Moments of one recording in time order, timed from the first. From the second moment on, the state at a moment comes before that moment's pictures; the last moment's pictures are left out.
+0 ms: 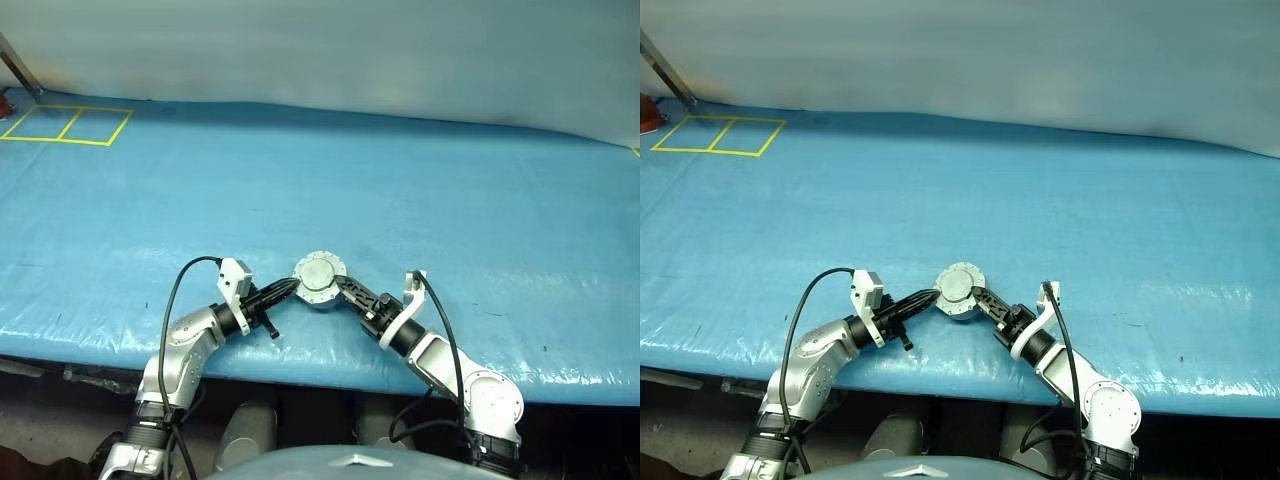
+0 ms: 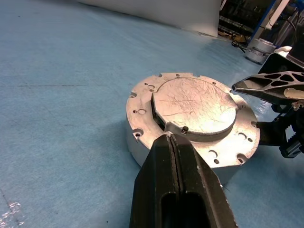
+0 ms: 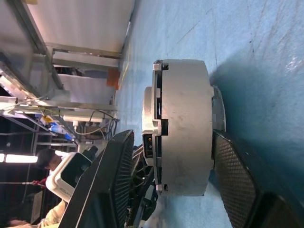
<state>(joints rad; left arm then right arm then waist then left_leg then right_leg) -0.04 0.27 -0.09 0.04 -0.40 0.23 -0.85 0.08 0.07 -0.27 -0.25 1.22 1.05 0.09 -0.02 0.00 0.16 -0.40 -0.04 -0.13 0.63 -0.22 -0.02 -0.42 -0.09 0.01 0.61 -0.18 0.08</state>
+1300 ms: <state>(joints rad) -0.07 0.00 0.24 -0.01 -1.10 0.74 -0.64 -0.03 0.07 -0.28 -0.25 1.48 0.81 -0.07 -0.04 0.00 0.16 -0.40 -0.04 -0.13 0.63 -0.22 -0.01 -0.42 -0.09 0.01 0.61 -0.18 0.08</state>
